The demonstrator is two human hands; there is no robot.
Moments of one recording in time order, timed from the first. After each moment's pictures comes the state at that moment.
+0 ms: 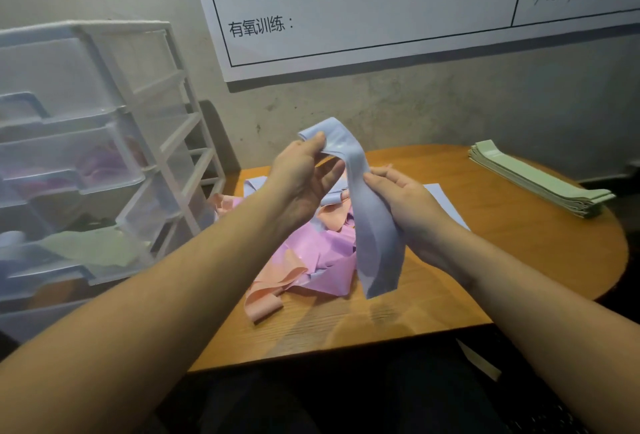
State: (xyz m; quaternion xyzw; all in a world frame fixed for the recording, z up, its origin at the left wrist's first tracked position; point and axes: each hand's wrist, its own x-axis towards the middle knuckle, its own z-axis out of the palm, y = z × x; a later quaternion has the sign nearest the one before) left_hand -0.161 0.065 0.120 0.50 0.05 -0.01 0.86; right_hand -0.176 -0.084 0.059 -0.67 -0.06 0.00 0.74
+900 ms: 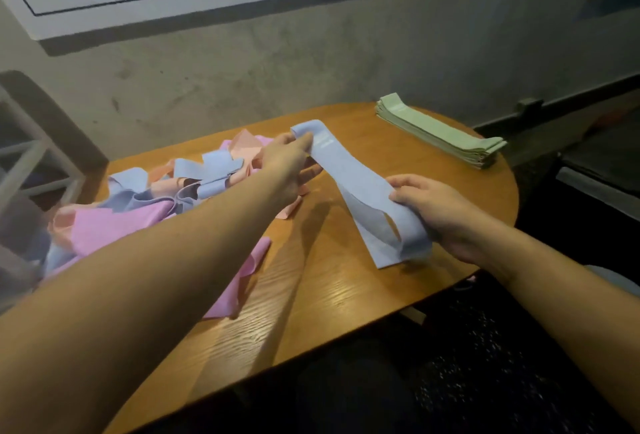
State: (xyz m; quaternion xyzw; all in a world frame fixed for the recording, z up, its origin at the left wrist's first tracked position) left_hand -0.043 -0.089 0.022 0.69 0.09 -0.10 0.71; right_hand -0.174 -0.260 0.006 -0.76 0.14 0.05 0.63
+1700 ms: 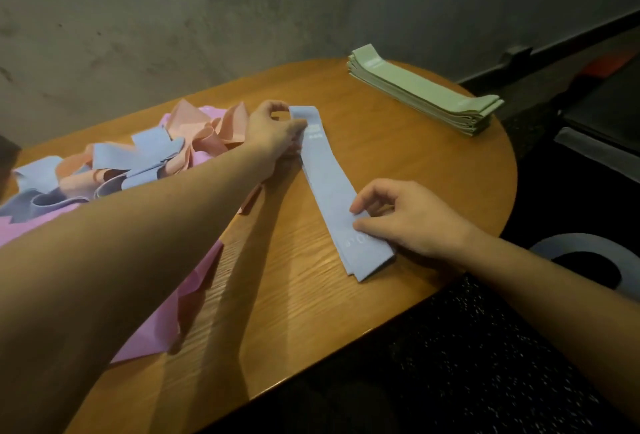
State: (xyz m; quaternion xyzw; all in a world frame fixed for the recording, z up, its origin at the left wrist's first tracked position) left_hand 0.035 -0.129 -0.034 0.82 0.02 -0.07 0.57; right_hand -0.154 -0.283 -0.048 -0.87 0.03 0.03 0.50
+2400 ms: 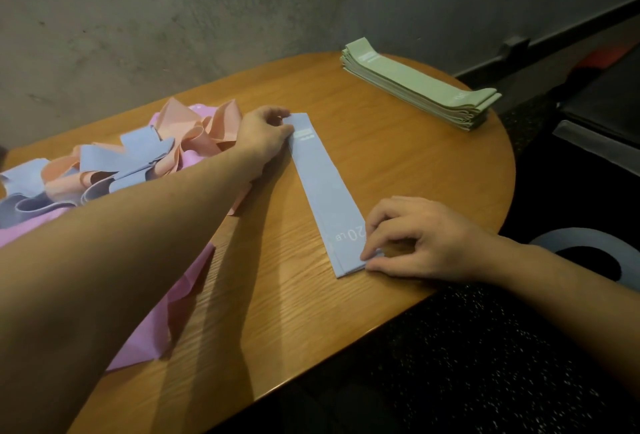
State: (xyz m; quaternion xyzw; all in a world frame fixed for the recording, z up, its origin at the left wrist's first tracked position) left_hand 0.052 -0.126 -0.050 0.88 -0.05 -0.03 0.48; right_hand -0.168 -0.319 -0.073 -0.91 -0.26 -0.06 0.32
